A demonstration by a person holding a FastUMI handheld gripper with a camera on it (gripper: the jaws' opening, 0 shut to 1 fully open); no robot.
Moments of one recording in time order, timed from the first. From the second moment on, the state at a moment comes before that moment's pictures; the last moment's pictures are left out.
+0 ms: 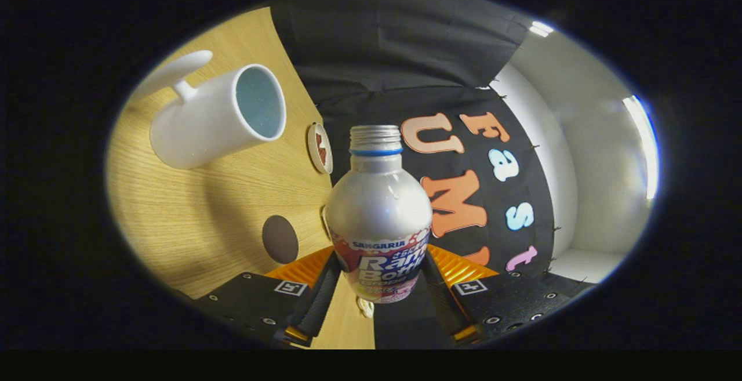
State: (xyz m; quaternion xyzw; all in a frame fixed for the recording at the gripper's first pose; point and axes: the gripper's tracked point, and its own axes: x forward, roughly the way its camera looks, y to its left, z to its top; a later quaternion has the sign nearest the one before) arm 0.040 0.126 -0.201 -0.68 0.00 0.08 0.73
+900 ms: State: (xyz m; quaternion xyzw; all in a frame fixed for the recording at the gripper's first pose) arm 0.041 0.149 -0.189 -0.78 -0.07 0.11 0.61
